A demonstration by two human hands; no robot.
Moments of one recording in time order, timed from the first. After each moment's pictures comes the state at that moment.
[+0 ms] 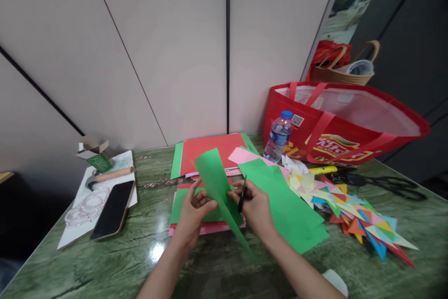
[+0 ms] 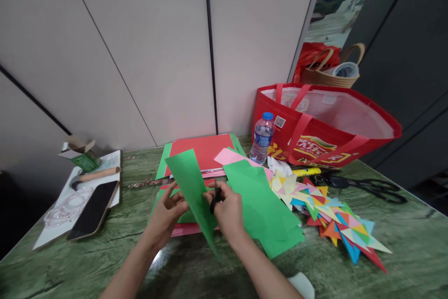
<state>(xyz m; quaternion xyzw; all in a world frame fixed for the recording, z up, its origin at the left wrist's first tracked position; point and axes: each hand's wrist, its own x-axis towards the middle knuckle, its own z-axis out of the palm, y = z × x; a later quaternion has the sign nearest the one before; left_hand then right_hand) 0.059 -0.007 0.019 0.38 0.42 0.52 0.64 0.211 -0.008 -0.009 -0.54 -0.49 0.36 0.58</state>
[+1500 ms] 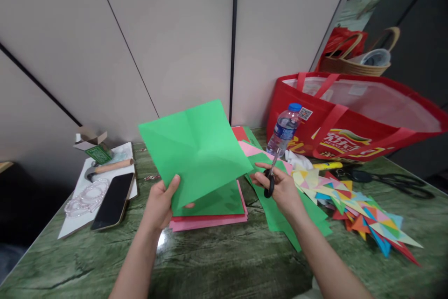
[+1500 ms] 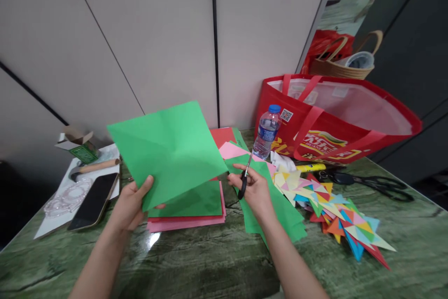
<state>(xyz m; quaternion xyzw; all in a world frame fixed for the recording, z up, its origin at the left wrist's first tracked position) 0.008 0.008 0.045 0.33 0.51 0.53 0.59 0.269 0.005 -0.002 -0.51 -0.41 0.46 0.59</state>
